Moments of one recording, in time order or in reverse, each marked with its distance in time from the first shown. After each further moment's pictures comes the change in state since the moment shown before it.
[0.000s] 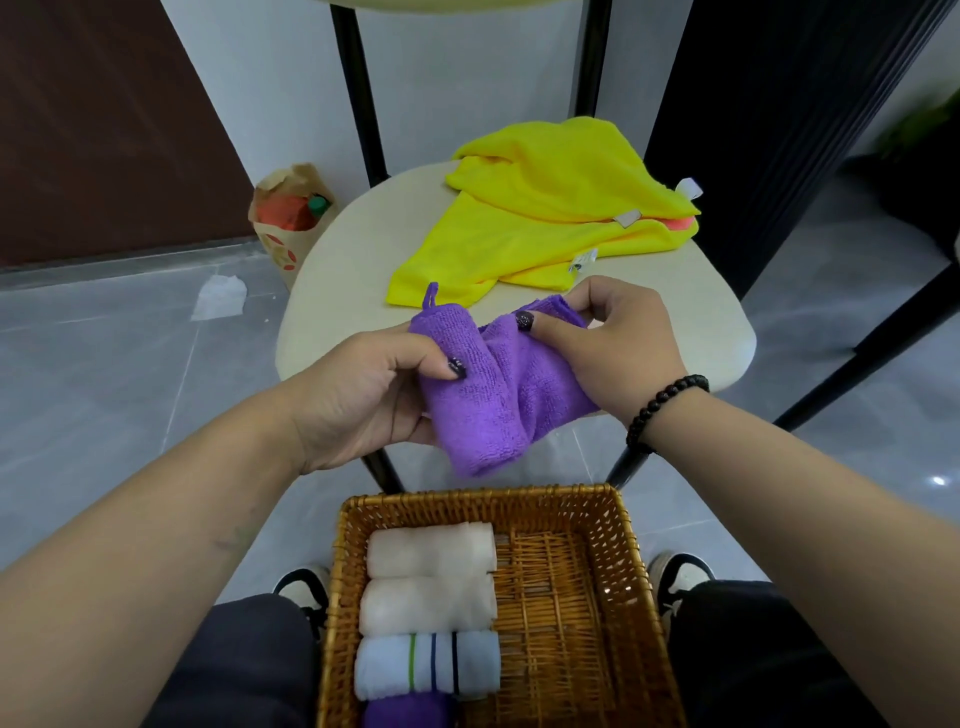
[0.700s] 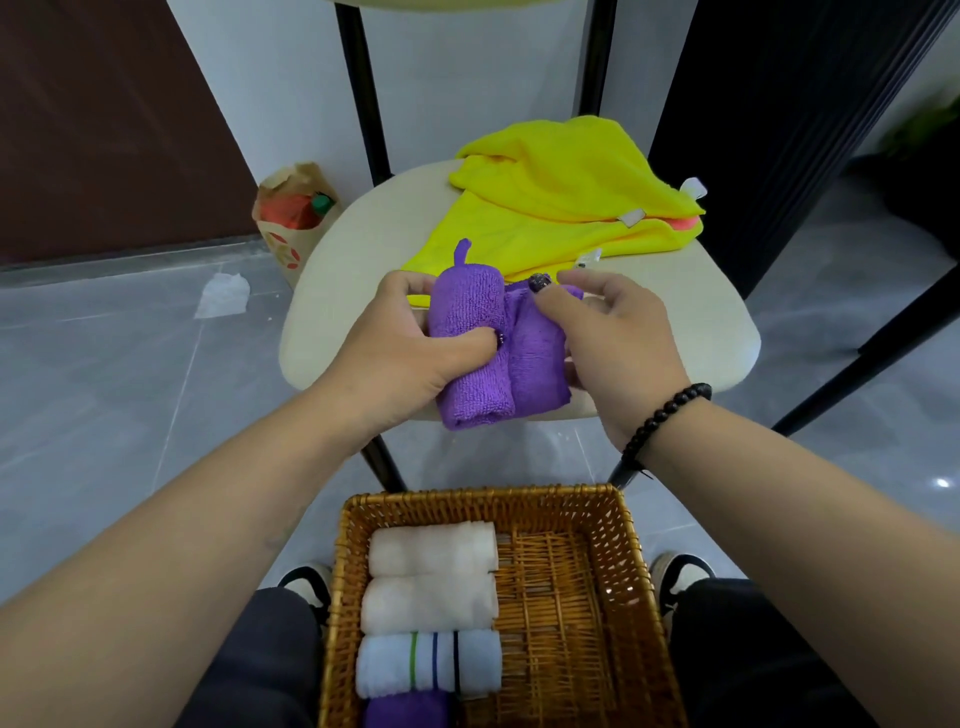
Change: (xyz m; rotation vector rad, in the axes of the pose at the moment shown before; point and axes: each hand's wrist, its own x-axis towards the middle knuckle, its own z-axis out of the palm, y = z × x) left_hand 0.013 0.003 0.012 0.450 0.436 0.240; right_hand -0.011 -0.019 0.007 0.342 0.002 0.235
